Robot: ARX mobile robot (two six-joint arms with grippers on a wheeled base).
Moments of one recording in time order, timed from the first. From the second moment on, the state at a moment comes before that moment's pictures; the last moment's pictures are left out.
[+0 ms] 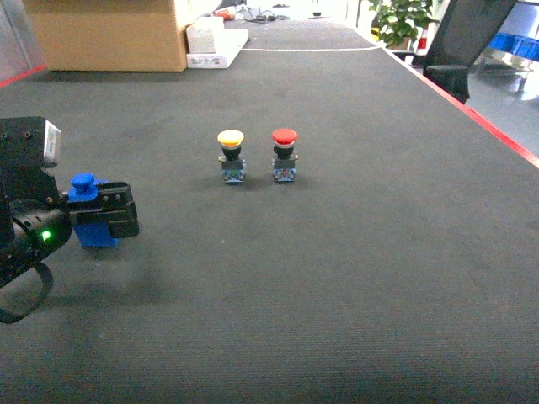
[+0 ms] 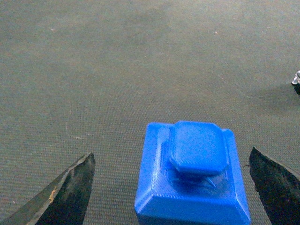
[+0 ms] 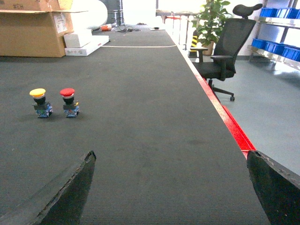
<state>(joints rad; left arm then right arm) -0.07 2.15 0.79 1.06 -0.17 -0.08 0.00 0.00 0.01 -0.01 0.00 0.00</state>
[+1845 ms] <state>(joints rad) -0.20 0.87 0.17 0.72 -0.35 -0.09 0.00 0.00 0.01 0.00 0.00 0.00</state>
